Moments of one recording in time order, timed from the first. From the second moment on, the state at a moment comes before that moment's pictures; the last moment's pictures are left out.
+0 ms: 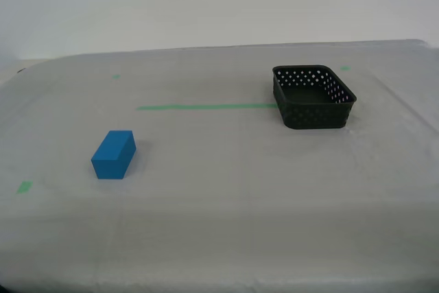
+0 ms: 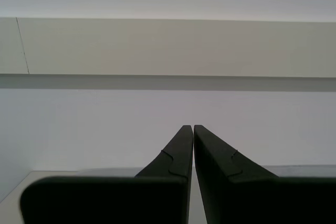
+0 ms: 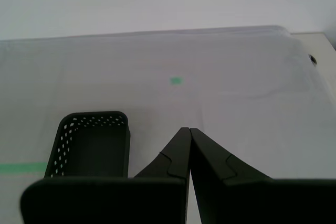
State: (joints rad) arm 0 0.00 1.09 1.04 -0.54 0.00 0.04; arm 1 0.00 1.05 0.52 0.61 -0.01 0.00
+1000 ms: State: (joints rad) arm 0 0.00 1.22 1.24 -0.82 -0.18 0.03; arm 1 0.00 1.05 0.52 0.61 -0.01 0.00
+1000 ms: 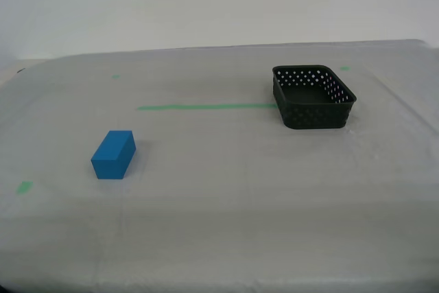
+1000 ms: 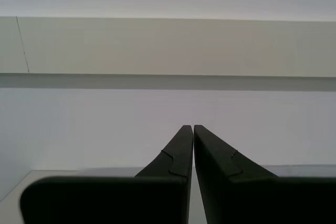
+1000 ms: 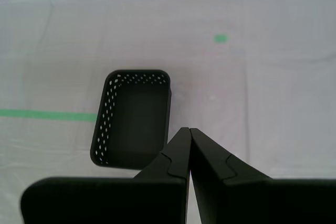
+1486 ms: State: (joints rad) arm 0 0.01 1.23 1.35 -0.90 -0.11 0.06; arm 1 0.00 1.05 0.52 0.61 -0.01 0.00
